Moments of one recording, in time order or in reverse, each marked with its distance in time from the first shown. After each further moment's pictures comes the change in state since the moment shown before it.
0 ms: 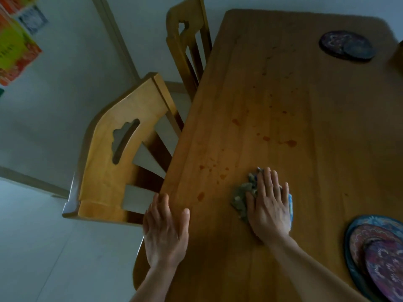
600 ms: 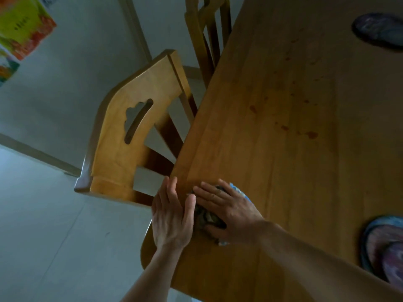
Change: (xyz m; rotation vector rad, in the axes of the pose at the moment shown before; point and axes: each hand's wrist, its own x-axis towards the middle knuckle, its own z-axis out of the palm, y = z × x) left_hand -0.001 -0.003 -0.005 -0.195 0.074 0.028; right_hand -0.005 -0.060 0.014 0.085 -0.320 -0.961
